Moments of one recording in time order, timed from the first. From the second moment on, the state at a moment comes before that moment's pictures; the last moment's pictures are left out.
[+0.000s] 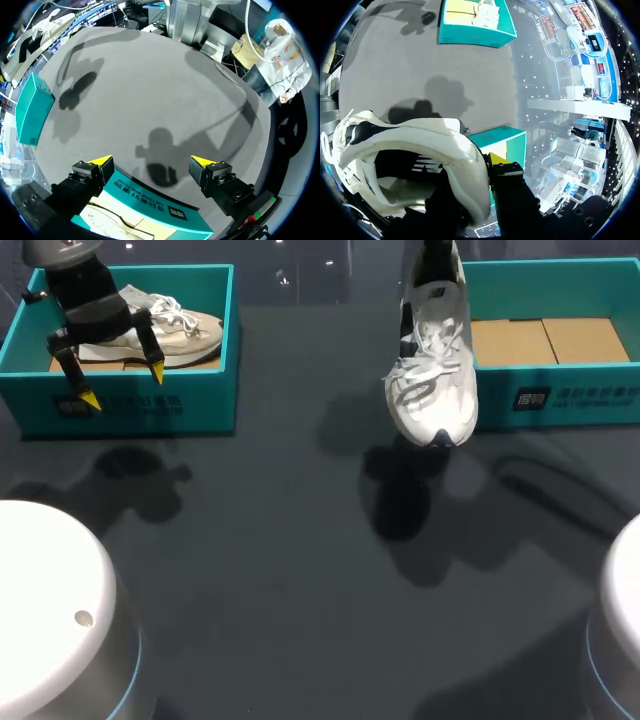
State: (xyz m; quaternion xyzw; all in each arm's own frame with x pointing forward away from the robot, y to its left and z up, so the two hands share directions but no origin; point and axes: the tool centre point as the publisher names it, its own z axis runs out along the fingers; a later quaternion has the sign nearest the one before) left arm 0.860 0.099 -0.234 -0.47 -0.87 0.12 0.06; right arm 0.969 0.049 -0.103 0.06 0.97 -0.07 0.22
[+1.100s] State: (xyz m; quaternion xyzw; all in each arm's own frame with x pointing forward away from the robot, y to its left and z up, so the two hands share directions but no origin) left arm 0.860 0.099 -0.234 -0.47 -0.87 0.12 0.06; right arm 1.134 -0.144 -0.086 0.07 0.97 -0.08 0.22
